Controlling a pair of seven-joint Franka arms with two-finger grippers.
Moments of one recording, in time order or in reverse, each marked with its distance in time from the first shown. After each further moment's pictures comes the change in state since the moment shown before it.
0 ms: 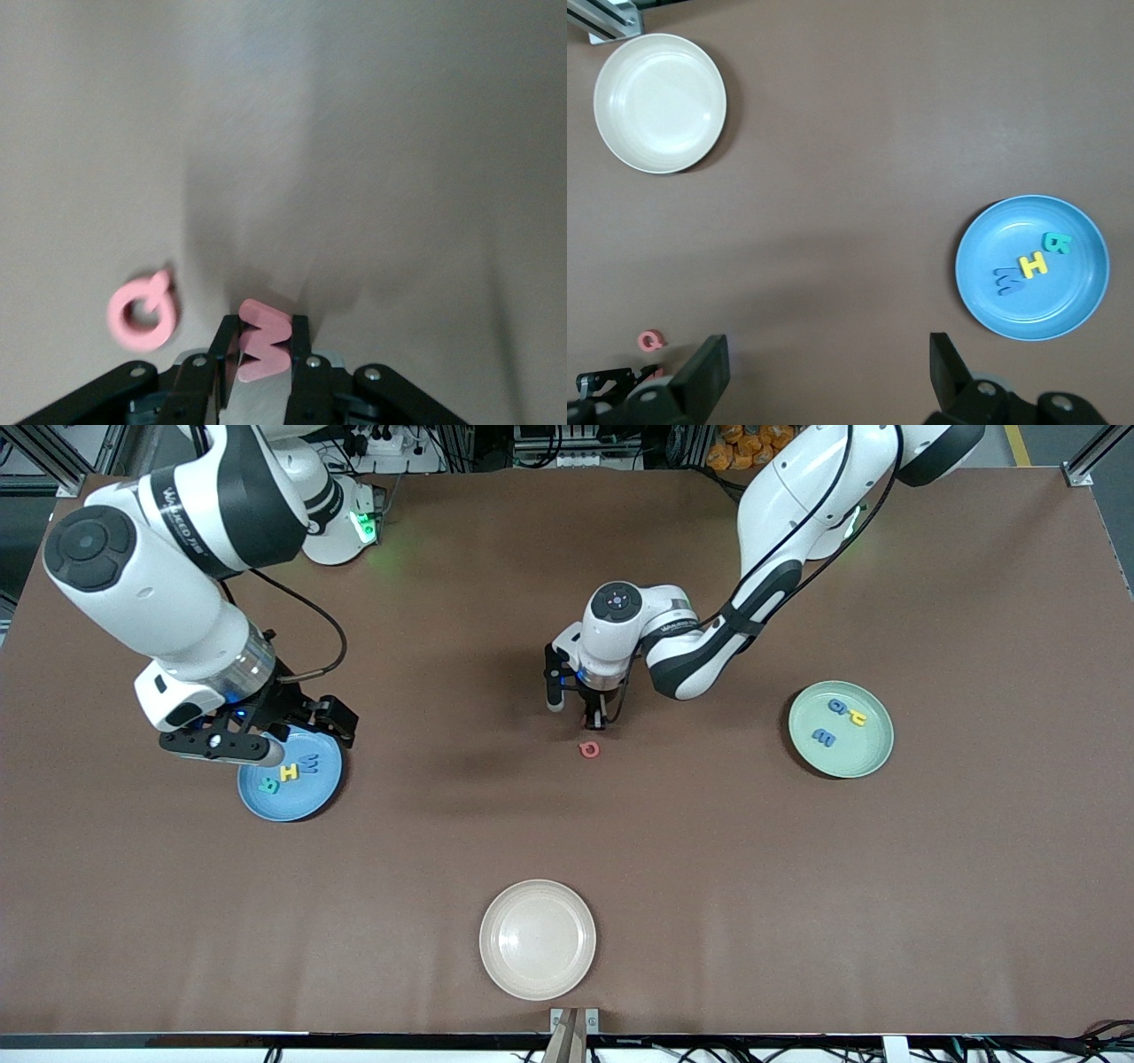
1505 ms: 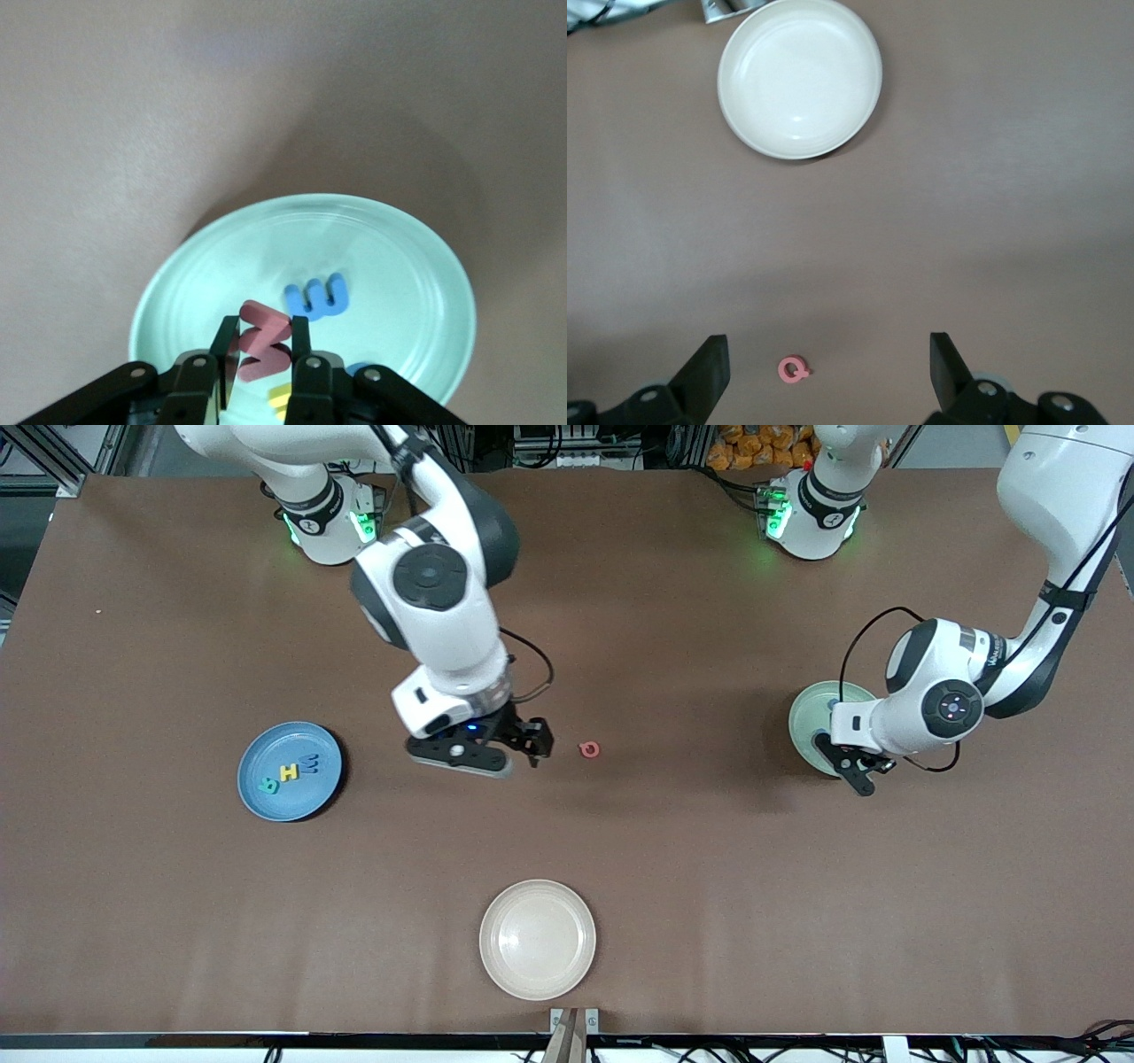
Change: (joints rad) left arm 0.859 -0.267 -0.122 -0.219 -0.281 -0.346 0.282; right arm 0.358 0.386 0.002 0.331 -0.155 0.115 0.451
